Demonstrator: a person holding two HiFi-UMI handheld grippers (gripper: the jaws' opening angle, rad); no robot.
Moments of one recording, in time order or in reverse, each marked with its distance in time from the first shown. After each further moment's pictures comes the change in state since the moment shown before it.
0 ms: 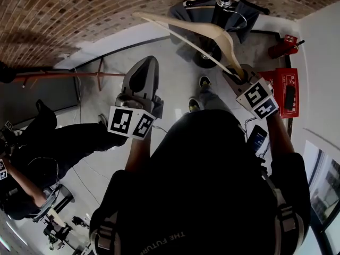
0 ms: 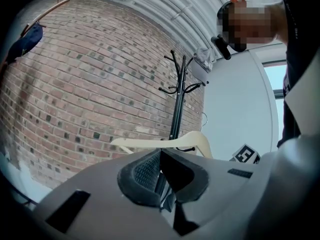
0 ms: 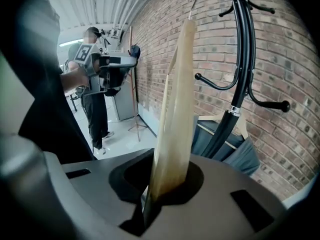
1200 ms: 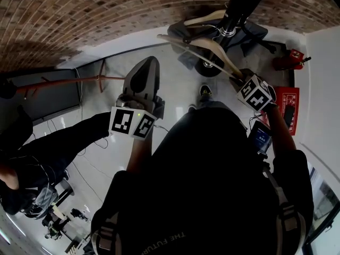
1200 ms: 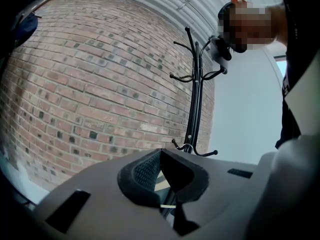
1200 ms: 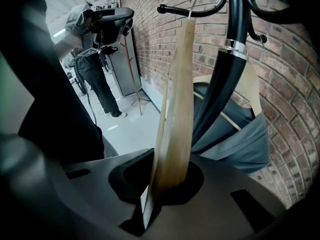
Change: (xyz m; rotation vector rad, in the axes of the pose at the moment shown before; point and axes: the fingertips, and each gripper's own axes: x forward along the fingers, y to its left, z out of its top) left arm 0.112 0.044 0.003 -0.014 0.025 0.065; right arm 0.073 -0.111 -0.083 -0.026 0.325 0.132
